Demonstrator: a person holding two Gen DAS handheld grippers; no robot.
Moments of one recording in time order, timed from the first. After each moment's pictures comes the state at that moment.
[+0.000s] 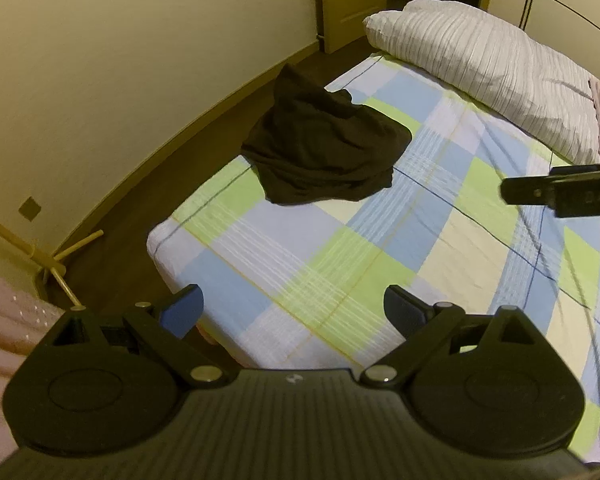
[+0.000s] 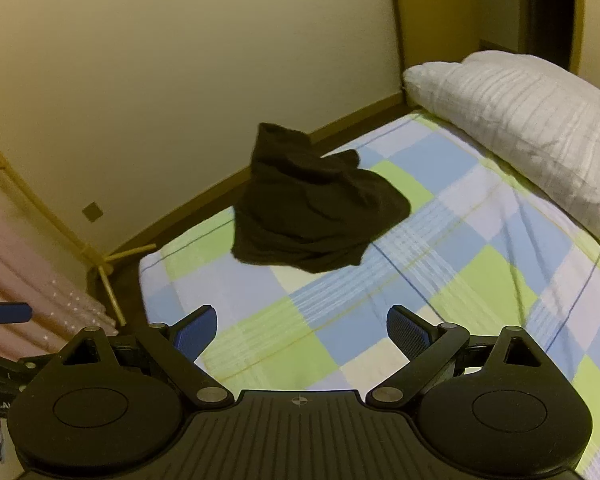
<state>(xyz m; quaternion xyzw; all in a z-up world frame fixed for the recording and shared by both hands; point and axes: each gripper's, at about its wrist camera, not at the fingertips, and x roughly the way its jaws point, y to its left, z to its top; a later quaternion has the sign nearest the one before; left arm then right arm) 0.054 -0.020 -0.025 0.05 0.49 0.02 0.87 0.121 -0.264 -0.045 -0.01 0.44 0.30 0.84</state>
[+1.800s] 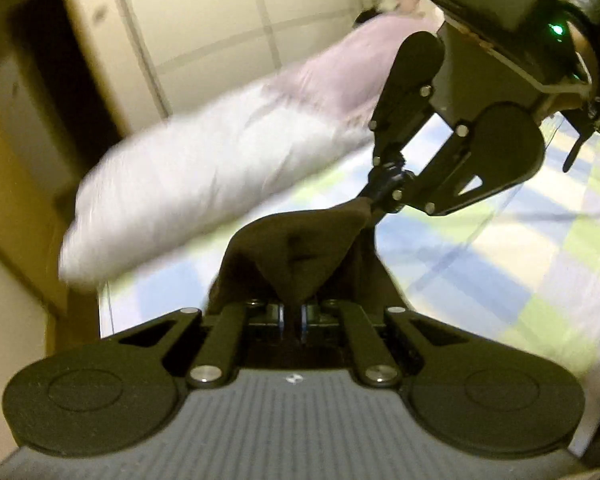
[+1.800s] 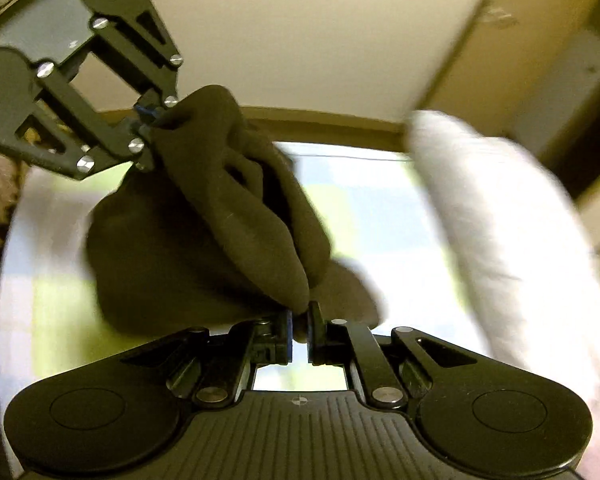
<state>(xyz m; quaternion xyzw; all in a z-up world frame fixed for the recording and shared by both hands) 0.234 -0.124 -0.063 0.31 0.19 -0.50 0.78 0.175 -0.307 -0.086 -0.31 0.37 0.29 0.83</state>
